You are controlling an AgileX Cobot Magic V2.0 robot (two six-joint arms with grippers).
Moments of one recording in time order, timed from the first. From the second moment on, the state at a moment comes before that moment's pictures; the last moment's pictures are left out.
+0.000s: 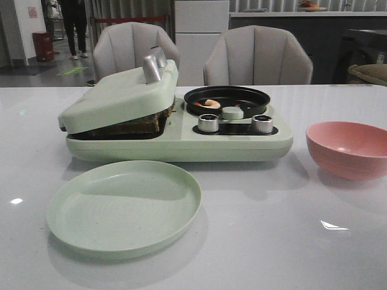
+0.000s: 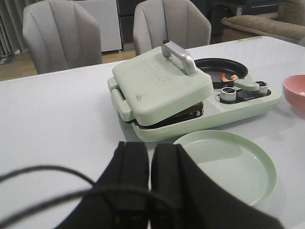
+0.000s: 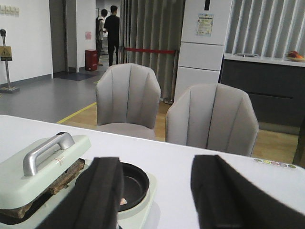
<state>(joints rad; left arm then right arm) -0.36 -0.01 -0.34 -0.01 0.58 0.04 0.23 0.46 -0.45 0.15 -0.07 -0.17</state>
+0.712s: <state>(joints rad) -0.36 -0.01 -0.34 -0.01 0.58 0.04 0.23 0.20 -0.15 0.15 -0.10 -0.17</state>
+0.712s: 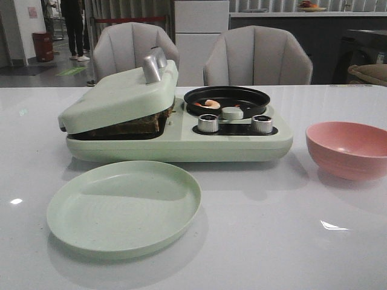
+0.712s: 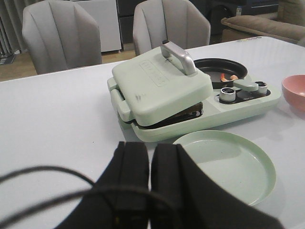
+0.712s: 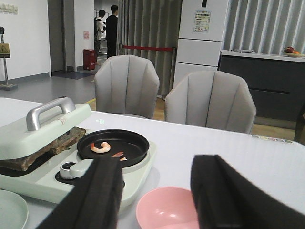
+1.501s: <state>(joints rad) -0.36 -0.01 -0.34 -0.01 0.58 0.04 0.23 0.20 -0.15 0.15 -0.11 -0.17</state>
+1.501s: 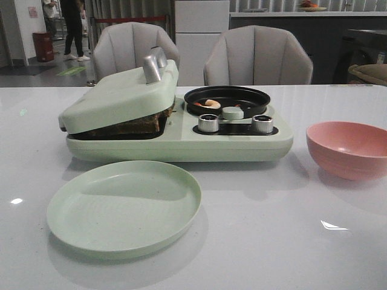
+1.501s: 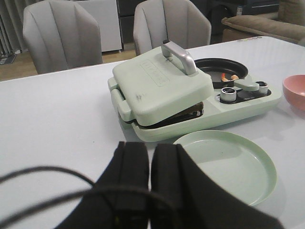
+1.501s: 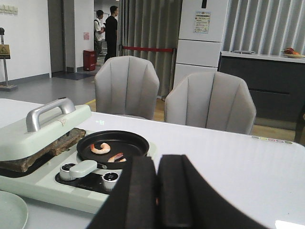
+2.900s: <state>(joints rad) -0.17 -0.01 -0.01 0.03 0.19 -0.10 0.23 0.20 -0.15 0.15 -0.11 -0.17</state>
